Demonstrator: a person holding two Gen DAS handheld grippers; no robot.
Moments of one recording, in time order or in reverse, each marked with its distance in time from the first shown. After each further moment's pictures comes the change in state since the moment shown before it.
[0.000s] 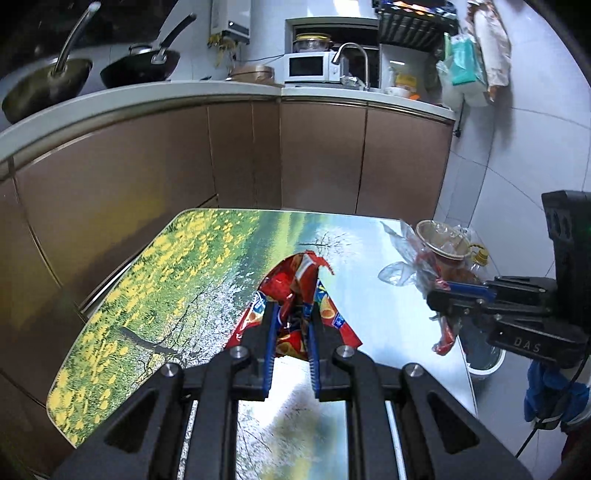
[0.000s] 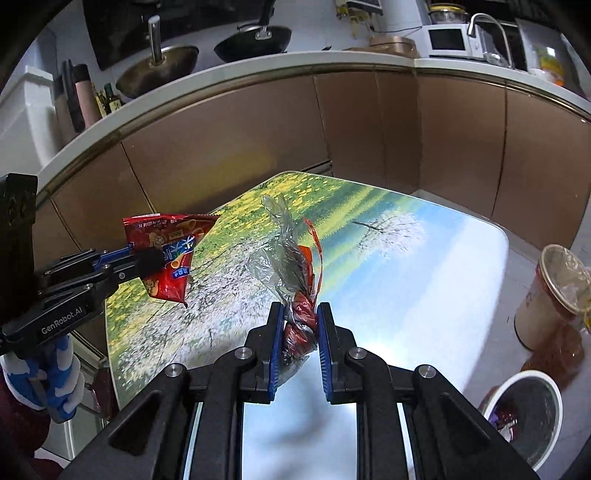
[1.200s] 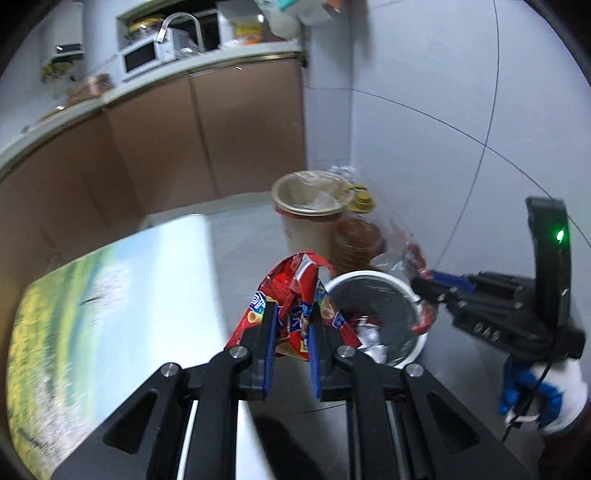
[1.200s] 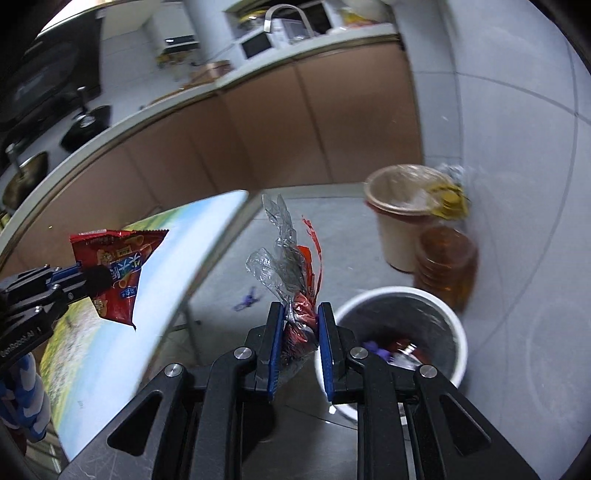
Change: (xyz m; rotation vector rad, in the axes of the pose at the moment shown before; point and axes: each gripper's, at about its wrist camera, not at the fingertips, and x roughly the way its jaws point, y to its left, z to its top) left arm 0.111 -0.293 0.033 0.352 0.160 -0.353; right arm -0.112 -0.251 -0.125 0.457 -0.084 -0.378
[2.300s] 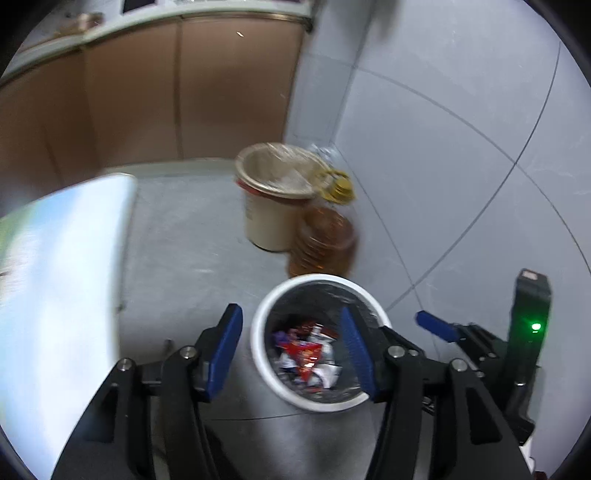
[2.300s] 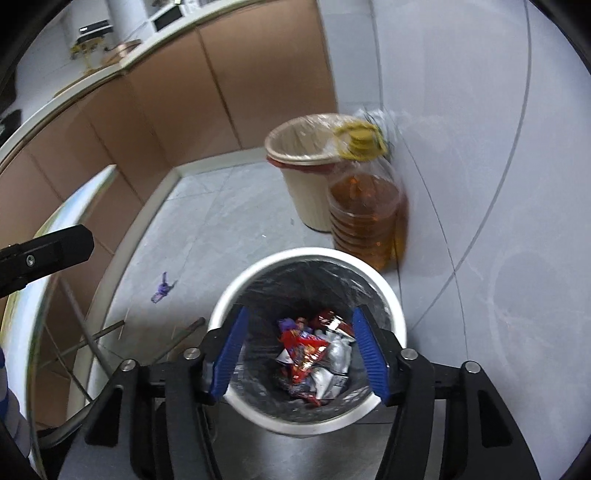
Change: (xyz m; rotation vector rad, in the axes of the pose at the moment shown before) left arm 0.081 0.001 0.014 -0.170 0.070 -0.123; right arm 0.056 -0.050 -0.016 0.074 0.078 -0.229
